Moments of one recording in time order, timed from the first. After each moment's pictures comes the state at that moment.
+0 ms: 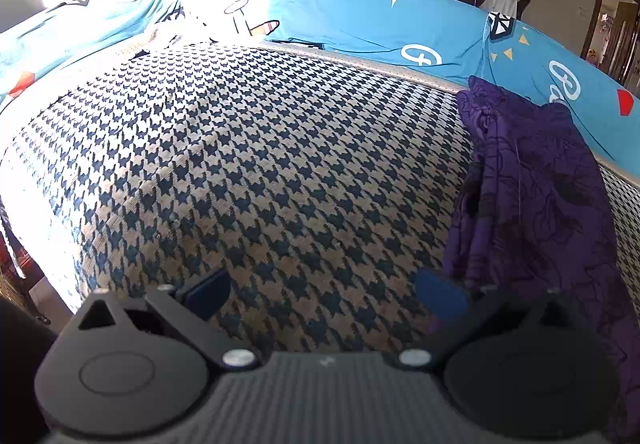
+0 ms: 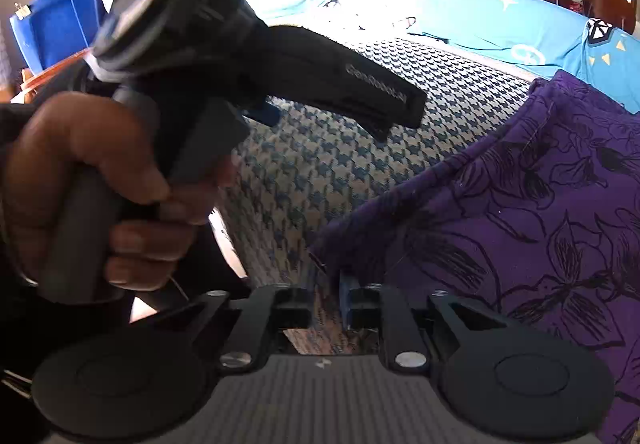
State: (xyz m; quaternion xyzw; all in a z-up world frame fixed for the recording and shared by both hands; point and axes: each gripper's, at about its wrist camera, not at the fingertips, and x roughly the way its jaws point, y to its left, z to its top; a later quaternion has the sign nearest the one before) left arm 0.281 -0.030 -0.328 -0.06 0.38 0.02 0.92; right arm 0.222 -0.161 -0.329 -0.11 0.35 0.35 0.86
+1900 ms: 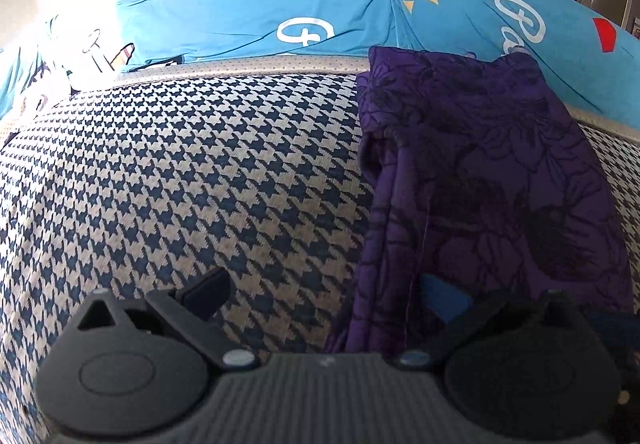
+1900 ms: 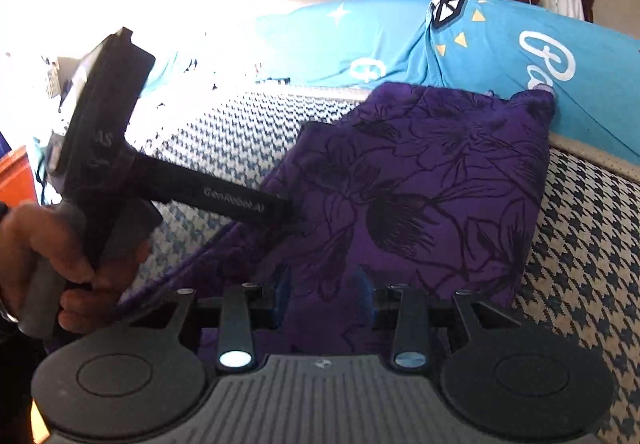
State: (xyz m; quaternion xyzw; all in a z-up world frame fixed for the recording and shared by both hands) left arm 0.447 -0.149 -0.349 0.04 0.42 -0.06 0.90; right arm 0.376 -0.293 -0.303 -0.03 0.34 0.26 0.90
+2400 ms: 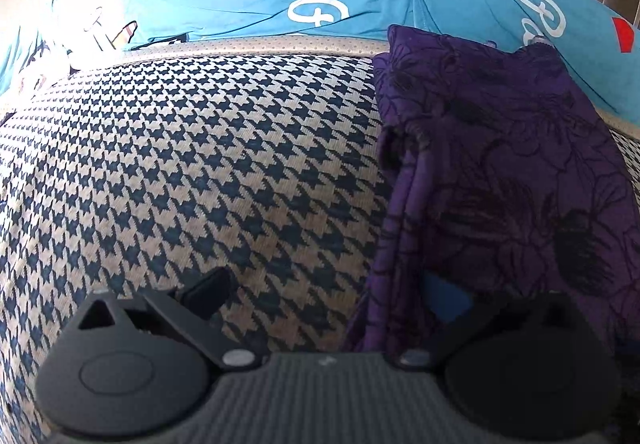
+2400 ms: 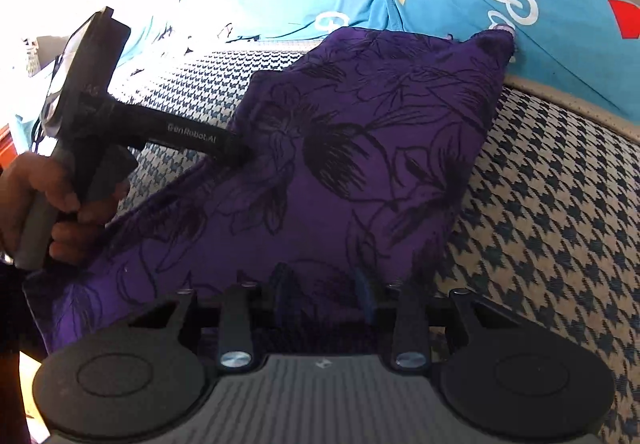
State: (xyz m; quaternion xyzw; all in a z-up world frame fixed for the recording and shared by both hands) left arm 0.458 -0.141 -0.367 0.02 0.43 -0.06 0.90; right arm 0.368 -0.338 -0.315 -0.03 0.39 0.24 0.89
